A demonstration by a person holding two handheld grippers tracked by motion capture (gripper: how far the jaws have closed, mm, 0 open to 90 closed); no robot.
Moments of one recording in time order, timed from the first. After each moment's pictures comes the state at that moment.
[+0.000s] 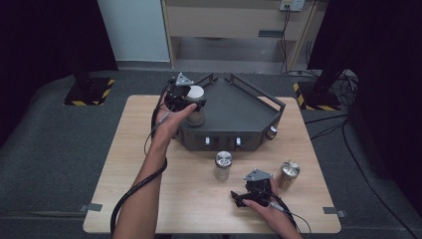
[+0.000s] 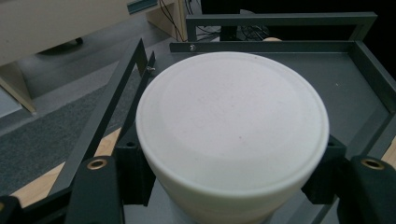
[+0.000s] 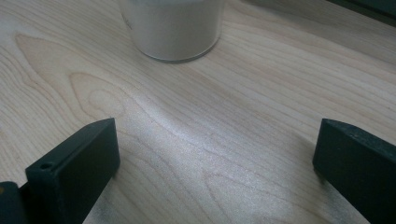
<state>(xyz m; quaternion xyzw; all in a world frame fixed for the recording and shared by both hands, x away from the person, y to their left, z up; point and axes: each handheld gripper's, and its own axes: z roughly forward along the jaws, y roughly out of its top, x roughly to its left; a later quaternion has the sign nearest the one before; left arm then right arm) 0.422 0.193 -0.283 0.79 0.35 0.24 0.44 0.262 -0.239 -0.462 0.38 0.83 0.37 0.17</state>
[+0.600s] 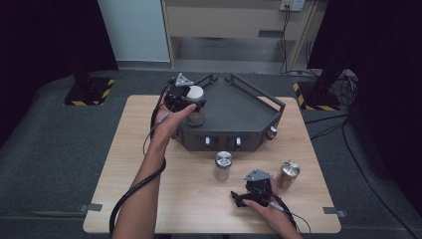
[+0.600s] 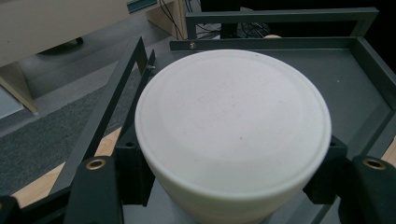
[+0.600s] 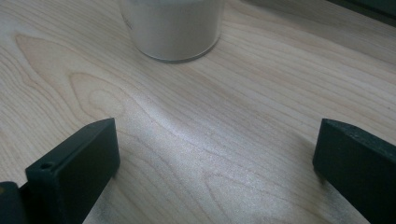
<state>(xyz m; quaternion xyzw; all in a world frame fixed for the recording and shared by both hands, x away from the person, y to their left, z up) 0.422 0.192 -0.283 0.80 0.35 0.24 0.43 0.262 -0.239 -0.462 0.38 0.83 0.37 0.17</state>
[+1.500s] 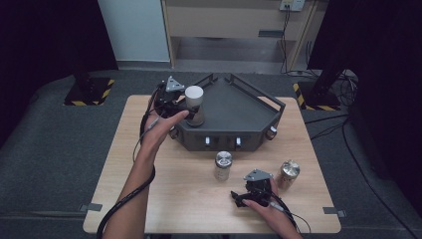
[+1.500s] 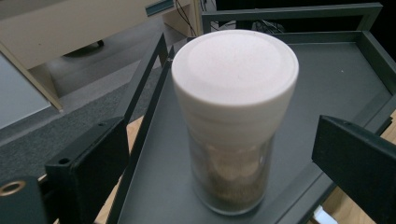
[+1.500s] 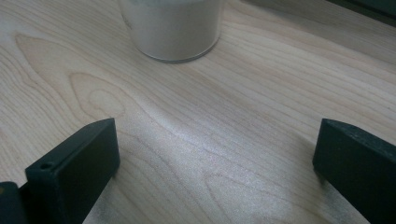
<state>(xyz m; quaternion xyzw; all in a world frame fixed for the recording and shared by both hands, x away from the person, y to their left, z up) 0.379 0.209 -0.276 0.79 0.36 0.27 0.42 0.261 -0.238 -0.462 0.38 0.83 0.37 0.17</state>
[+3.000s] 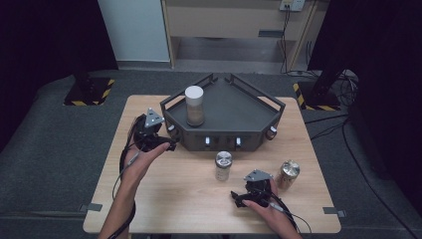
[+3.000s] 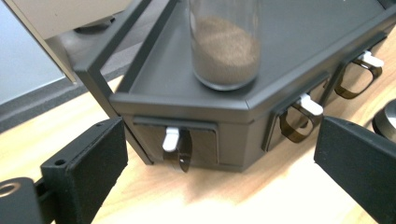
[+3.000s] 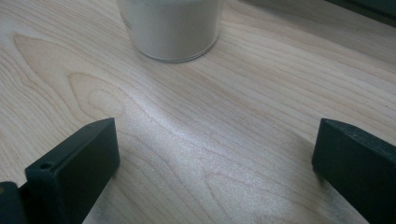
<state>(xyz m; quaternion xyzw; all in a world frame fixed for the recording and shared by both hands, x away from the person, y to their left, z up) 0.300 0.244 -0.322 0.78 0.38 0.28 0.40 0.259 -0.237 -0.462 0.39 0.83 0.37 0.17</state>
